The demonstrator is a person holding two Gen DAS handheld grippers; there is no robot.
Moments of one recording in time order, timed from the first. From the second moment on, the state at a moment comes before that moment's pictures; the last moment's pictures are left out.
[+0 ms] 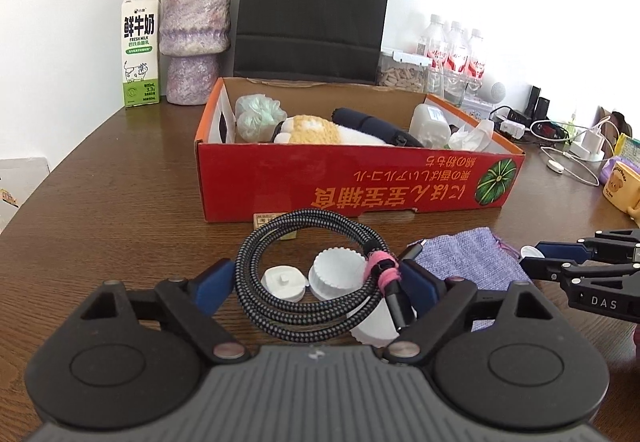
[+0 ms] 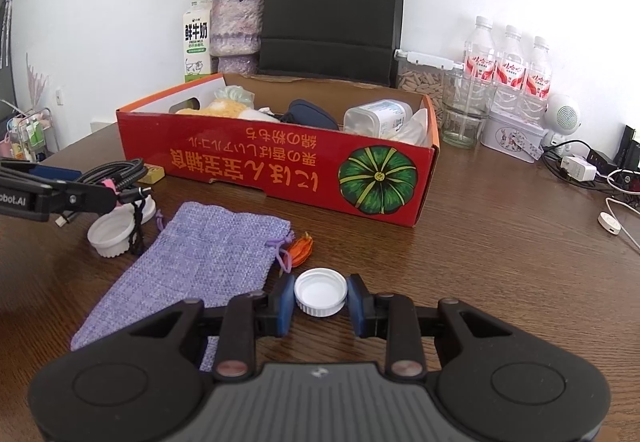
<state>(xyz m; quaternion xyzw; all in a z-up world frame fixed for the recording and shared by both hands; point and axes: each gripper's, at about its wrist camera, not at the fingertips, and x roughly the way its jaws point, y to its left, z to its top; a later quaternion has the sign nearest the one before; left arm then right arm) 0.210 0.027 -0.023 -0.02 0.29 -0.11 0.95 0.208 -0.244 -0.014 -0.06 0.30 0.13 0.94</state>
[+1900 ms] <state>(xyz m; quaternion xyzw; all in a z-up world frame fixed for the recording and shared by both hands) 0.305 0.011 0.083 -0.07 0.13 -0.08 0.99 0.329 -0.200 0.083 0.00 0.17 0.15 0.97</state>
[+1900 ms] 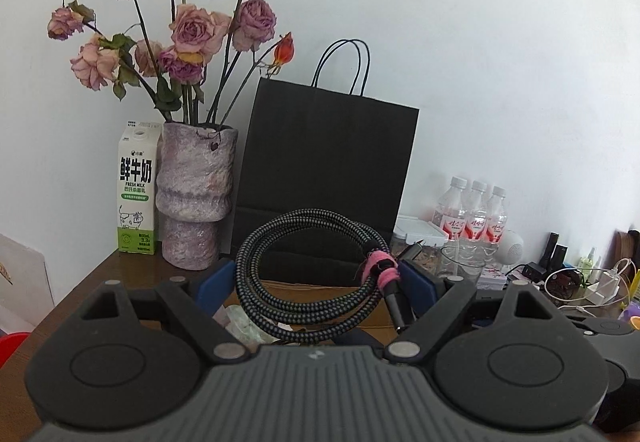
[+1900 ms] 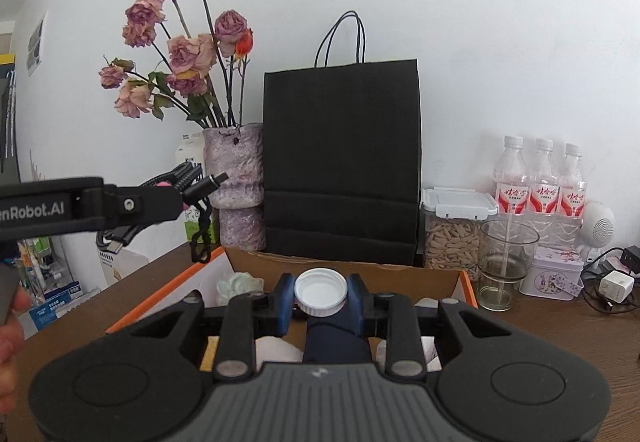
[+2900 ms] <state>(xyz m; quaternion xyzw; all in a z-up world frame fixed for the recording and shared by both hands) 0.366 -0.009 0.014 0.00 0.21 -0.03 0.98 0.377 -0.194 0.032 -0.03 0.23 0.12 0.97</state>
